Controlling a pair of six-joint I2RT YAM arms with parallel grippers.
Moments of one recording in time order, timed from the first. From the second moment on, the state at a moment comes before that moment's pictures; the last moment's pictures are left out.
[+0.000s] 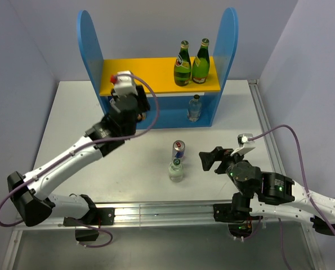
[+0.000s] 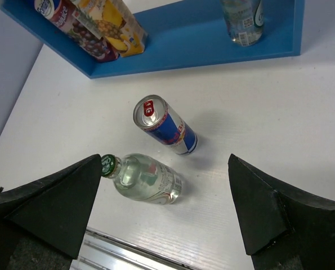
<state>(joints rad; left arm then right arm) -0.85 1.28 1.23 -0.11 -0.79 -0.36 1.25 0.43 0.72 -0.71 0.86 0.78</state>
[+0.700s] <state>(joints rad) -0.42 1.73 1.81 -0.32 -0.55 -0.20 1.25 0.39 0.63 -0.70 0.82 0.81</state>
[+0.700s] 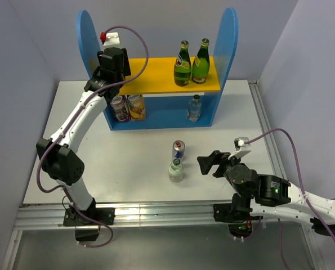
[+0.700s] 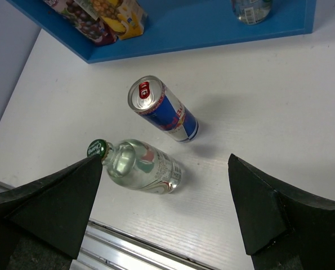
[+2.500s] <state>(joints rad) -0.77 0.99 1.13 -0.29 -0.49 -0.36 1.25 0.36 0.61 -0.71 0.82 0.85</state>
